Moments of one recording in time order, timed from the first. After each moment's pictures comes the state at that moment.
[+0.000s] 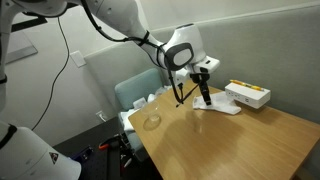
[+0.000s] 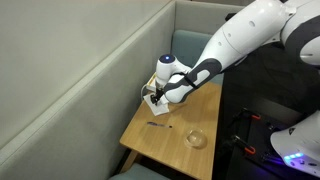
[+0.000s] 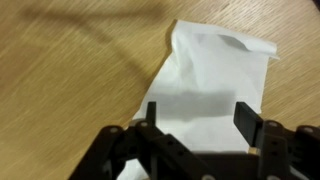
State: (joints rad) arm 0.25 0.76 -0.12 -1.86 0.07 2.71 0.56
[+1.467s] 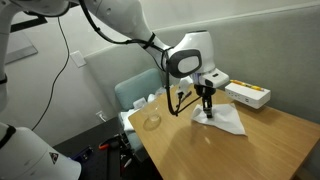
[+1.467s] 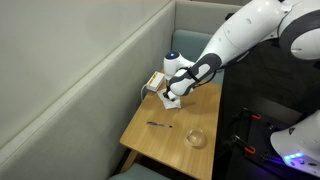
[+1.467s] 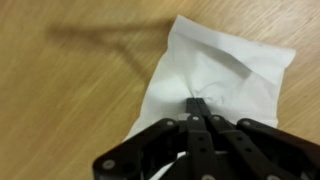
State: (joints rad) arm 0.19 0.75 -0.17 -1.90 0.09 2.58 0.62
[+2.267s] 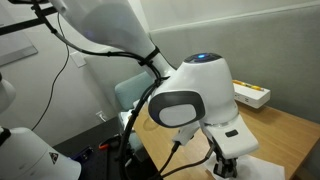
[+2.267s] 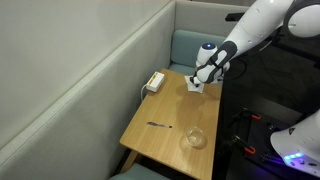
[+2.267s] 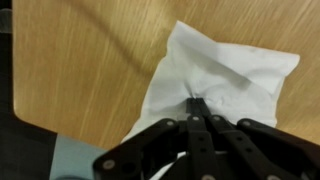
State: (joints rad) arm -0.01 0.67 -0.31 -2.19 0.16 2.89 0.61
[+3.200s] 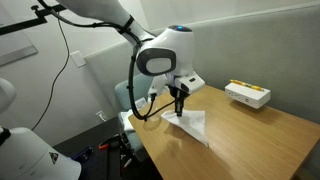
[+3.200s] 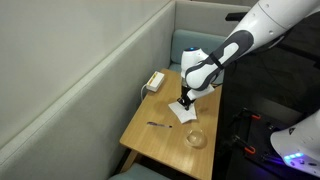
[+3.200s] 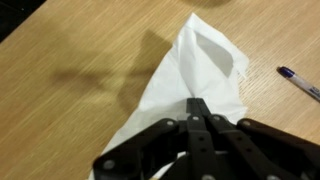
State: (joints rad) arm -0.02 0.47 0.06 -2.24 0.26 2.53 0.33
